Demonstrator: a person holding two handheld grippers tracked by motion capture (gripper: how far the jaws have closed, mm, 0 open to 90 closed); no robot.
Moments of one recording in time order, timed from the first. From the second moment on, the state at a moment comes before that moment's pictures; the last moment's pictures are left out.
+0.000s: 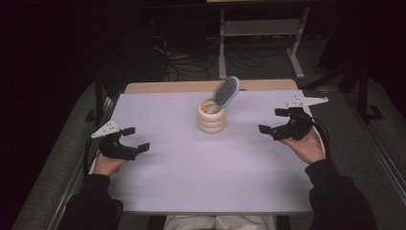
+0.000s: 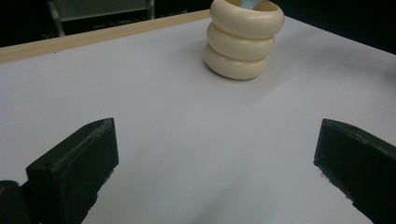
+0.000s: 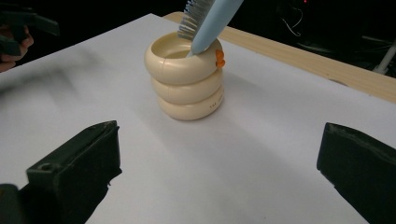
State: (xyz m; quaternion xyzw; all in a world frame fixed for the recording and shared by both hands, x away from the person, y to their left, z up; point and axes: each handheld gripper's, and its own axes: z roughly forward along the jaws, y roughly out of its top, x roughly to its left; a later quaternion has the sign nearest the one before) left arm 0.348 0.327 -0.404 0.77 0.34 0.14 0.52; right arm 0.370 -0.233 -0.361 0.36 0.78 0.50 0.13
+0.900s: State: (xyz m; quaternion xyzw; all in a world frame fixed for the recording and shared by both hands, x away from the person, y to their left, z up) left arm 0.343 0.342 -0.405 0.76 0.36 0.16 0.52; right arm 0.336 -0.271 -0.396 0.39 0.77 0.49 0.15
